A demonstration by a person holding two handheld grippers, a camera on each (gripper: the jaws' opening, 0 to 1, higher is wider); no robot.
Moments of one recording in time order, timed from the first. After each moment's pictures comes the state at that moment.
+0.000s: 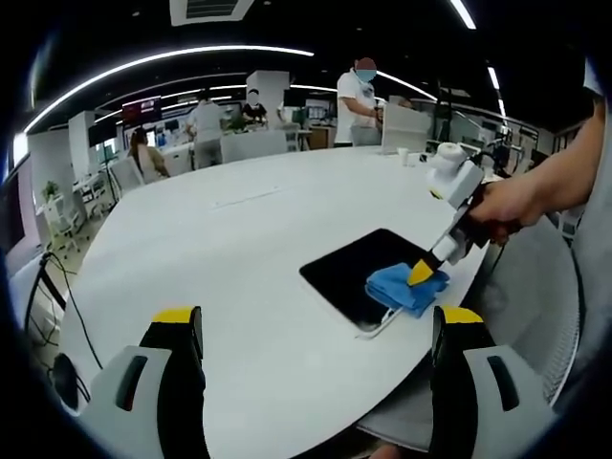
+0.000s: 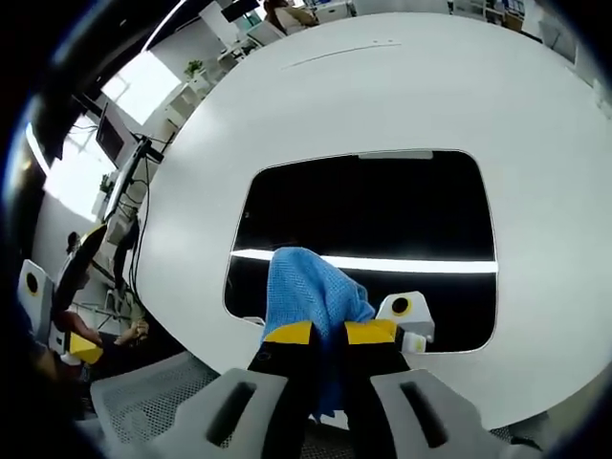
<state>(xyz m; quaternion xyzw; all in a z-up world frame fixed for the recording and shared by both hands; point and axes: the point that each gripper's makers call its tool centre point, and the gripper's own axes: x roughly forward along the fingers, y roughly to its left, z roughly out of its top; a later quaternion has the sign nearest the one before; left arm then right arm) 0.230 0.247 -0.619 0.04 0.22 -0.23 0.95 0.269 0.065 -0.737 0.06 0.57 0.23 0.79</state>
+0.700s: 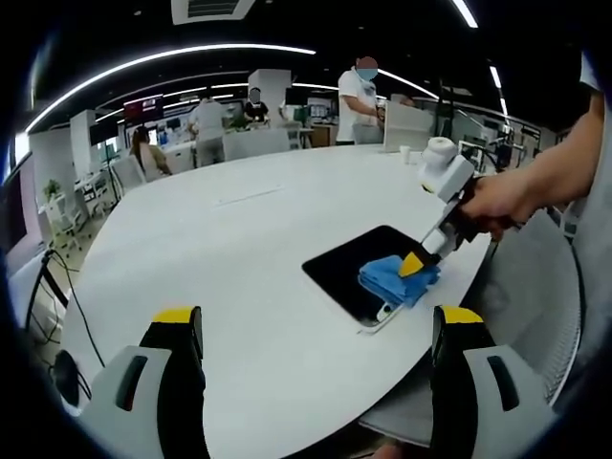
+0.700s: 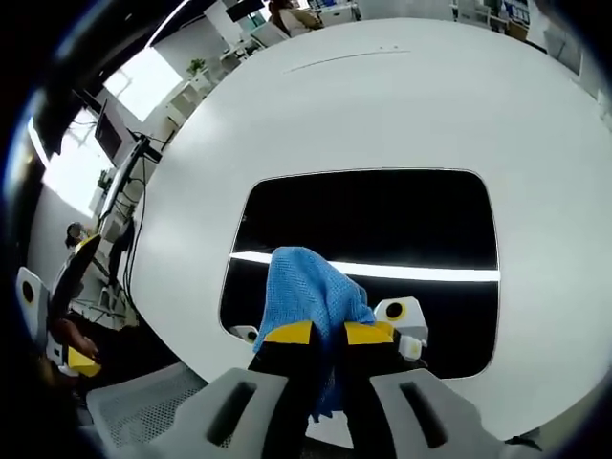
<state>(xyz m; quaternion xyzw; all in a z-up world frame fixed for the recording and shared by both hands) 0.227 0.251 -0.623 0.04 0.23 -0.22 0.95 0.286 0.071 -0.735 0.04 0.56 0.23 0.80</state>
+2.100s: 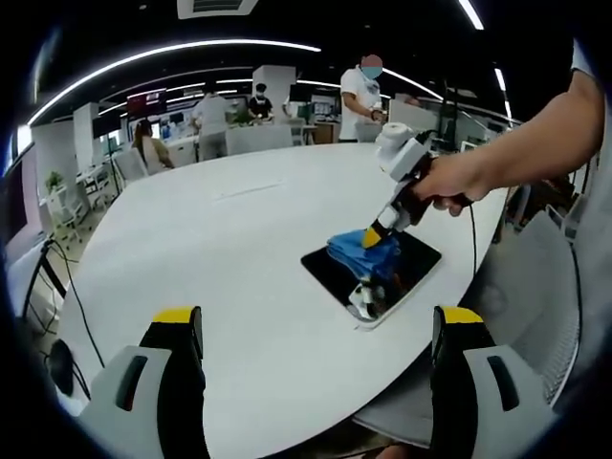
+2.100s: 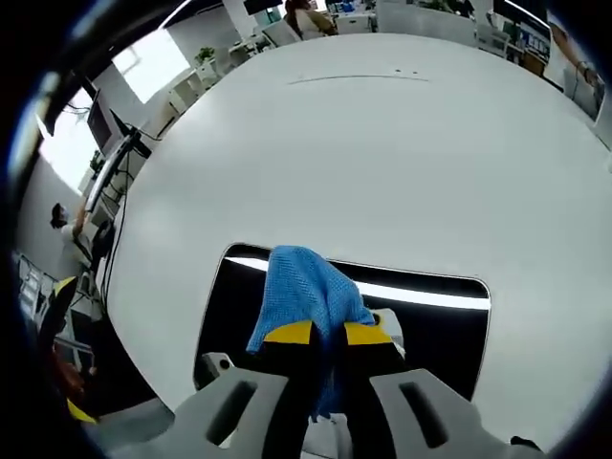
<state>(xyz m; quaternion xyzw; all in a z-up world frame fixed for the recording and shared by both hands) 0.222 0.250 -0.630 0.03 0.24 -0.21 0.95 0.370 0.084 -0.736 -0.02 0.53 0.23 0.81</state>
